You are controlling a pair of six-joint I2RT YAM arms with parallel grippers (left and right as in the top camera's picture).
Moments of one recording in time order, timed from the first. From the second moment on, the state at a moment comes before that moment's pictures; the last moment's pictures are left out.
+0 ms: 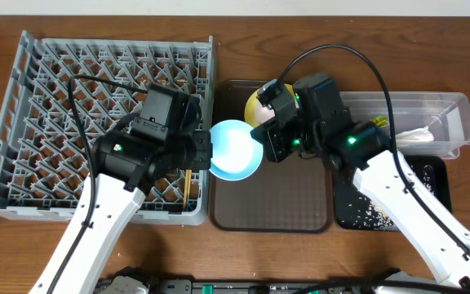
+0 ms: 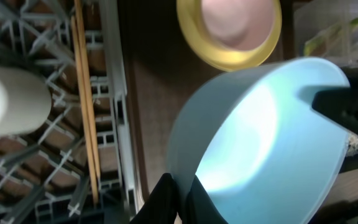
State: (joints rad) left arm -0.38 1.28 1.26 -1.06 0.21 -0.35; right arm 0.54 1.46 1.22 -0.60 -0.44 0.15
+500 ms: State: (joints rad) left arm -0.39 1.25 1.26 -0.79 -0.41 -0.35; right arm 0.25 1.31 1.24 -0.57 -0.38 0.15
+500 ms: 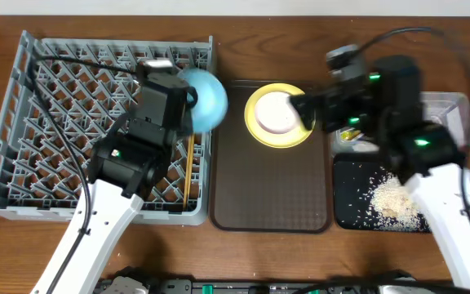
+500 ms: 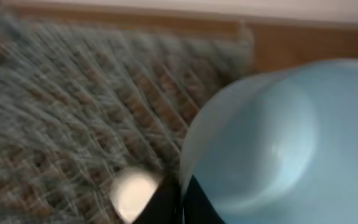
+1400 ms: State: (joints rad) left arm -0.31 1.89 1.27 -0.15 -1.22 0.17; right arm -0.05 1.32 1.25 -0.71 0.03 0.16
